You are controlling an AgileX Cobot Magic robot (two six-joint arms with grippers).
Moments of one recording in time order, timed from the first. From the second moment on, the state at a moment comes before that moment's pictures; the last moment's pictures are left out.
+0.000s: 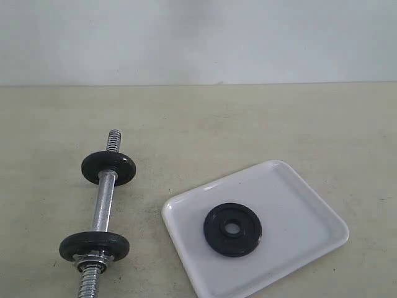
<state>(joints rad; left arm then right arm) 0.01 0.00 -0.23 0.22 -0.21 -0.03 0.05 0.00 0.00 0.01 -0.50 0.77</state>
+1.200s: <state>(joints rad) -0.08 0.21 -0.31 -0.48 0.42 0.21 0.46 0.64 -0.50 -0.52 0.29 0.51</state>
